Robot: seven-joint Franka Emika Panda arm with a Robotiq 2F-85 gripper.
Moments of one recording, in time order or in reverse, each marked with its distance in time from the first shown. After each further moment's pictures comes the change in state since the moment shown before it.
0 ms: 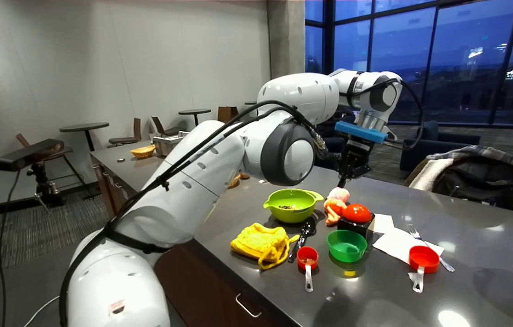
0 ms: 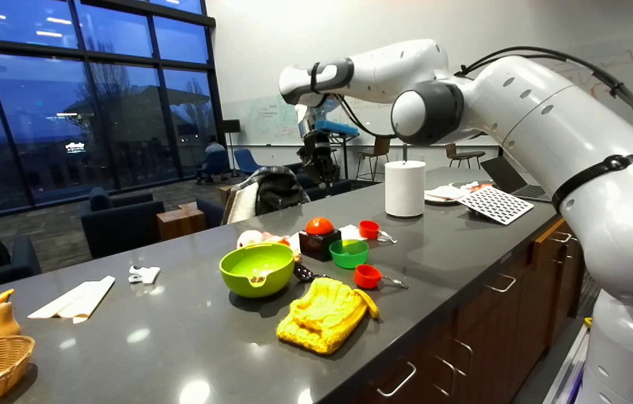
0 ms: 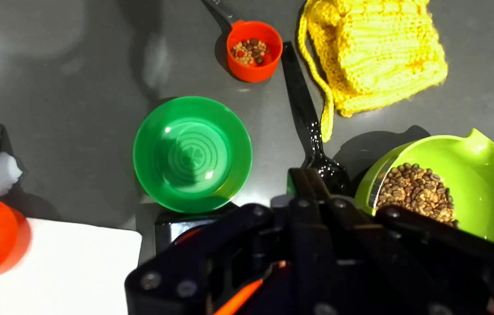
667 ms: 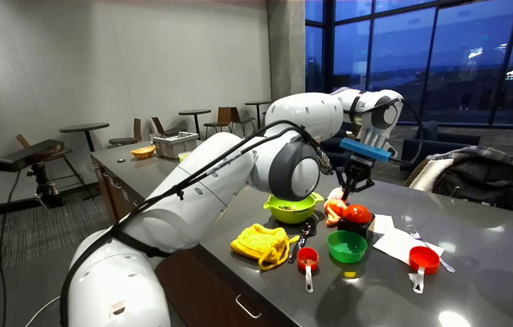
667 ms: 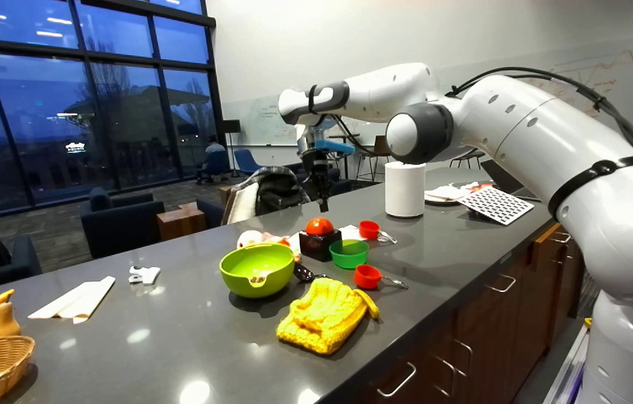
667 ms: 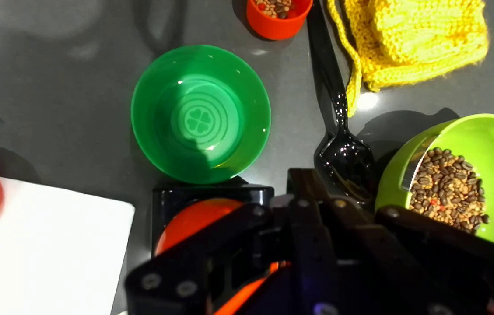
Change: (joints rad) arm 0.000 0.113 0.000 0.066 0.000 0.061 -0.075
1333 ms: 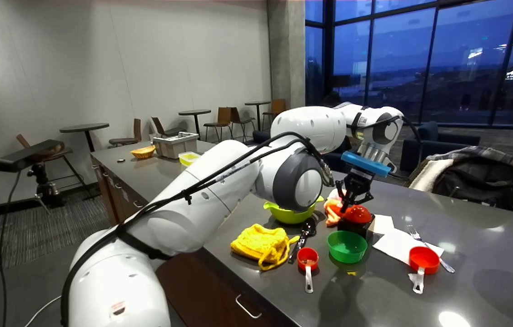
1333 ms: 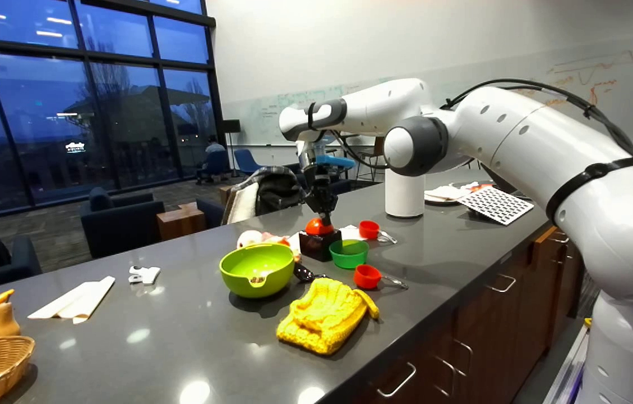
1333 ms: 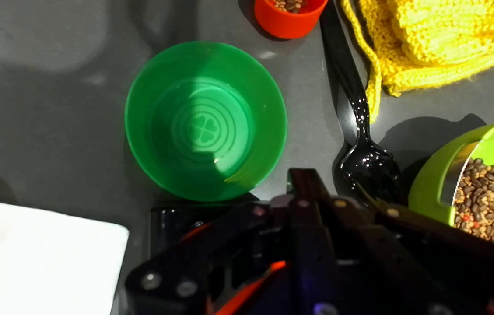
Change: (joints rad) arm -0.004 0.066 0.000 0.010 0.000 0.000 -0.002
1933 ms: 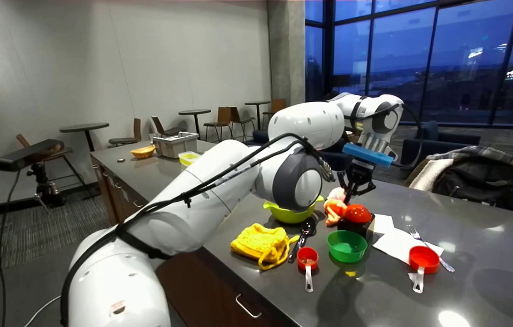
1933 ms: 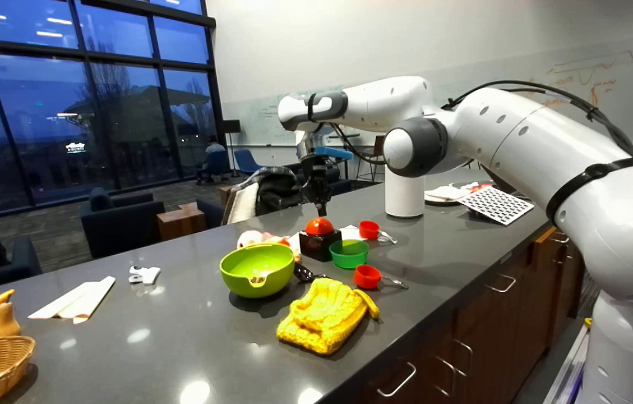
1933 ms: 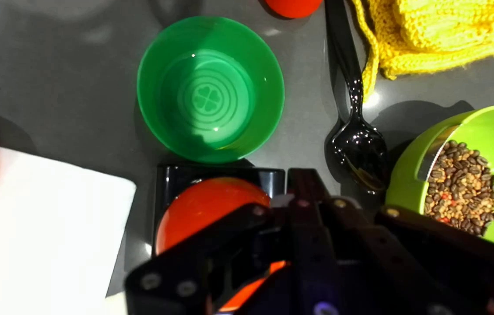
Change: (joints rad) arm 0.005 0.005 0.000 0.085 -0.004 0.004 -0.043
